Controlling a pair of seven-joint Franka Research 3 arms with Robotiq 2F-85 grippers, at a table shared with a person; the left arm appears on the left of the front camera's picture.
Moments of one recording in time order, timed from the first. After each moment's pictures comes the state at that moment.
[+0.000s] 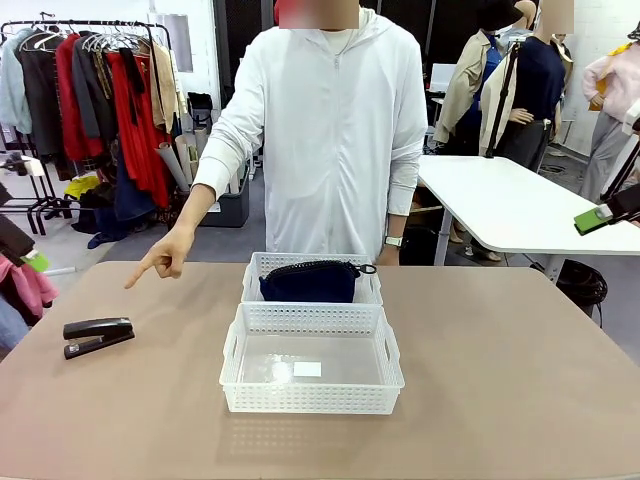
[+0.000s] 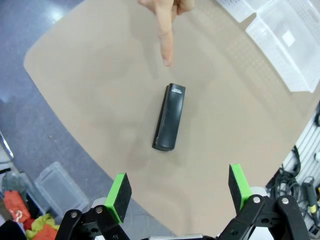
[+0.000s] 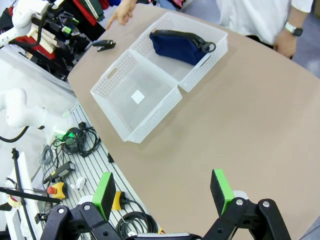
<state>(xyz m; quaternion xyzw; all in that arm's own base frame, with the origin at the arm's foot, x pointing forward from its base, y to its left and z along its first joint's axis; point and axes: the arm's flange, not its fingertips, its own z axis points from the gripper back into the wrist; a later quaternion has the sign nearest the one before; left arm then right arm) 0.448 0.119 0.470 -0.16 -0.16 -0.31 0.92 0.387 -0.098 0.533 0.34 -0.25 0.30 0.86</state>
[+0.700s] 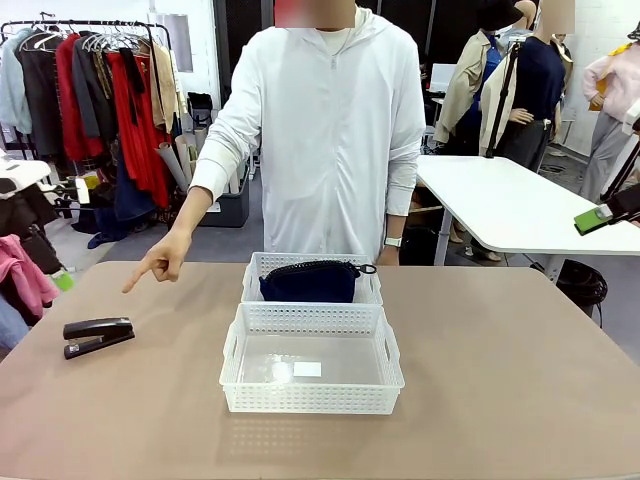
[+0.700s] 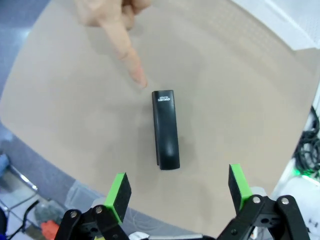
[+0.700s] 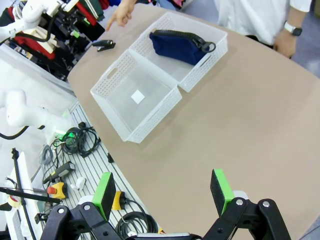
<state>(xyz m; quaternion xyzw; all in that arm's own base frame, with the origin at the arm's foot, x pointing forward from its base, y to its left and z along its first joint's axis) 0.489 0.074 0.438 -0.13 -0.10 -0.46 0.87 0.388 -0.098 0.533 0.34 -0.25 0.30 0.86</state>
